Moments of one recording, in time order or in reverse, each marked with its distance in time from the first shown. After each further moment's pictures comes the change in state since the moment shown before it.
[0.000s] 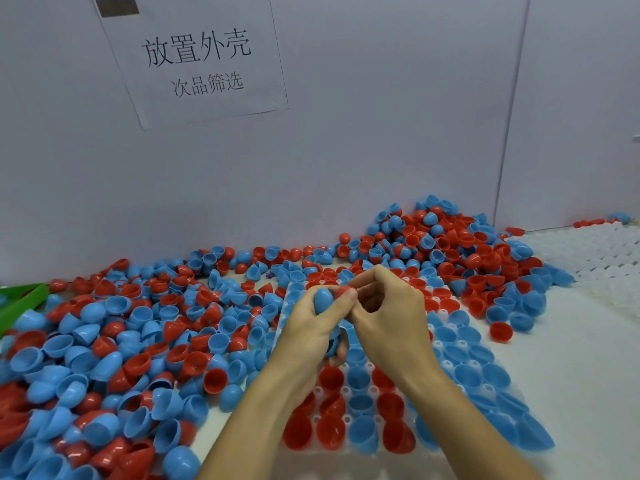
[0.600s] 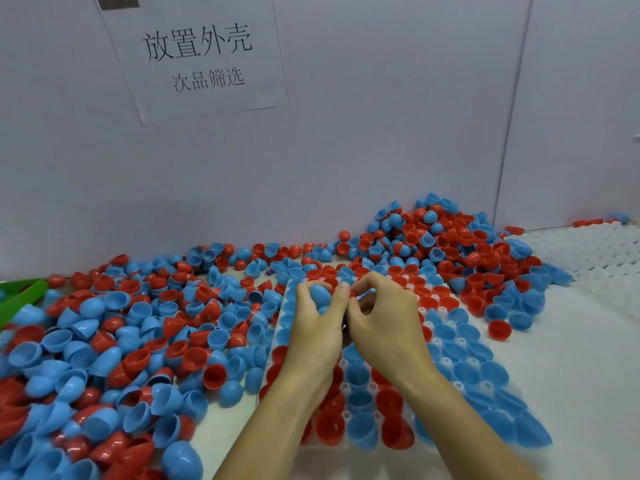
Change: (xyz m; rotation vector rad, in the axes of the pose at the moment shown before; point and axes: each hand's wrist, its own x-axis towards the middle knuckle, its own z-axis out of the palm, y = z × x) left_hand 0.001 -0.011 0.017 -0.016 0.192 0.079; right_hand -0.002 0.002 0.004 -0.093 -0.075 0.138
